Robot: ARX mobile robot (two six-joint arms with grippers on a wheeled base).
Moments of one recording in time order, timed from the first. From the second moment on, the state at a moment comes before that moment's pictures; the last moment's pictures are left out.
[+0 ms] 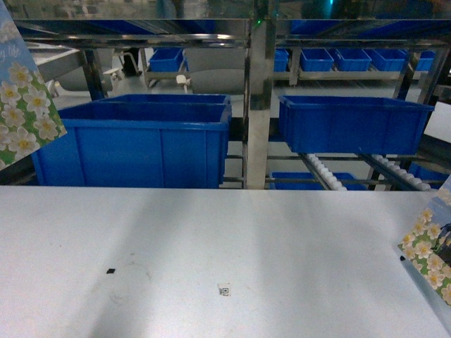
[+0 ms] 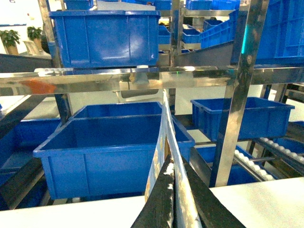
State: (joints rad) left arm -0.16 0.83 0.46 0.42 -0.04 0.00; right arm -0.13 1.80 0.48 1.05 -0.20 -0.05
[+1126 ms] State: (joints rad) left arm -0.16 0.83 0.46 0.42 -0.04 0.00; right arm -0.07 1.80 0.40 1.27 -0.05 0.01
